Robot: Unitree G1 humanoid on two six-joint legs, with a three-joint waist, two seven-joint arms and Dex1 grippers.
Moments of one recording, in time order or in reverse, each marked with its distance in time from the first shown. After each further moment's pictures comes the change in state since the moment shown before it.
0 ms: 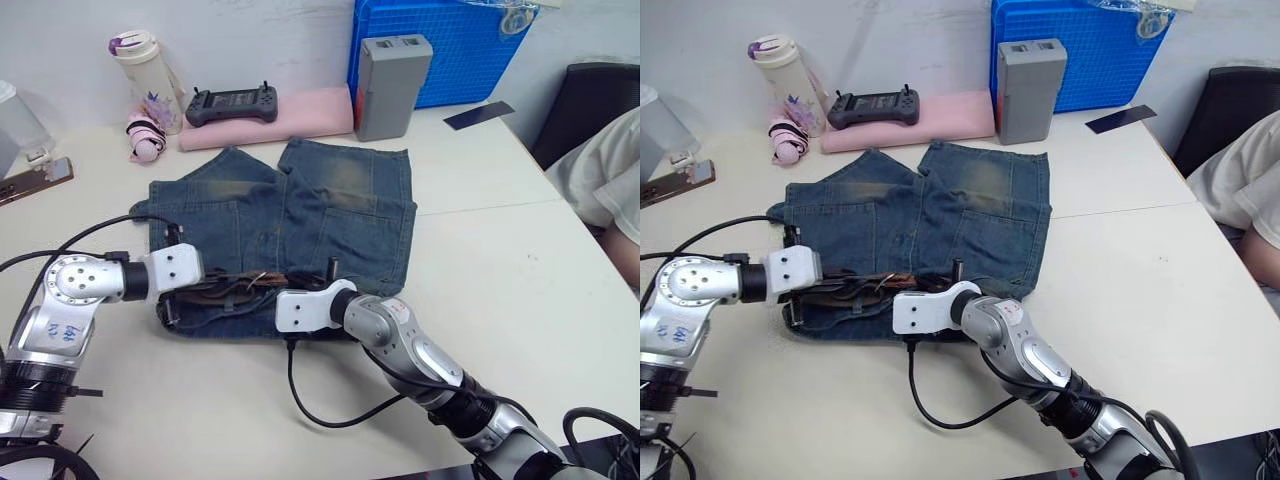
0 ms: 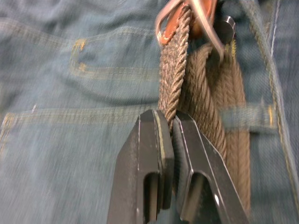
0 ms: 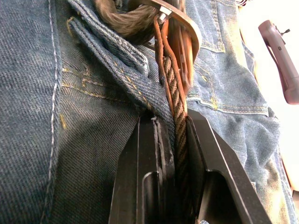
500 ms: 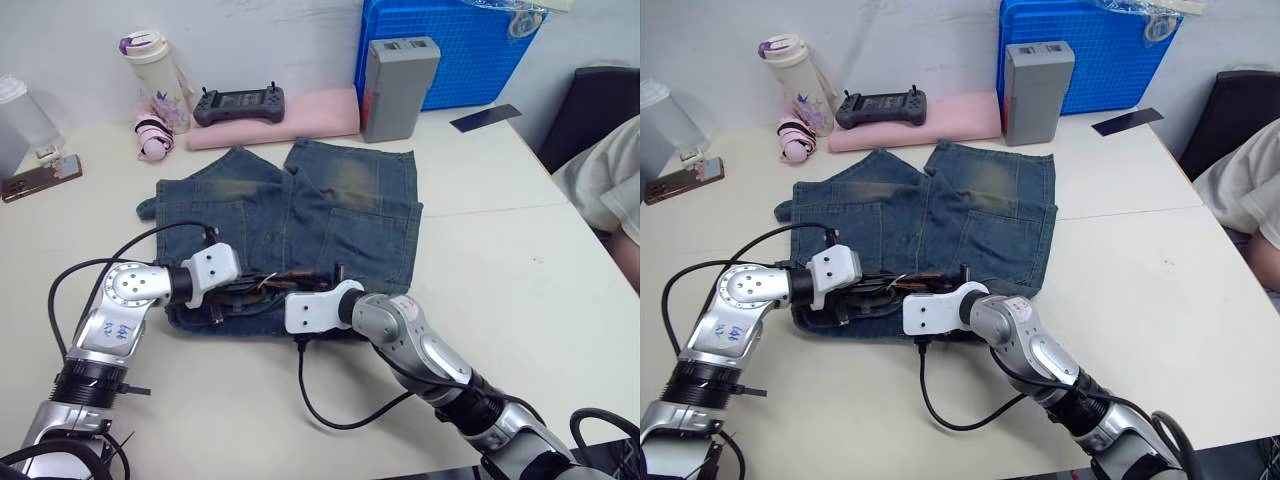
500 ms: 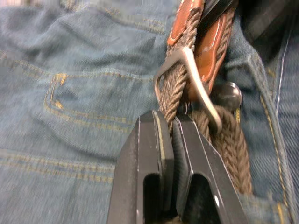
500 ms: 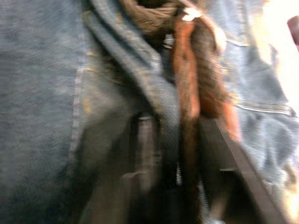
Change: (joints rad) left arm -0.048 -0.190 -0.067 -0.006 0.010 0.102 0.059; right arm 0.003 -0.069 -0.041 -0.021 0.022 0.007 0.146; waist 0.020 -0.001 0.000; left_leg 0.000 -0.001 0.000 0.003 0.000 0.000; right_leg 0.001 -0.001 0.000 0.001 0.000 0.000
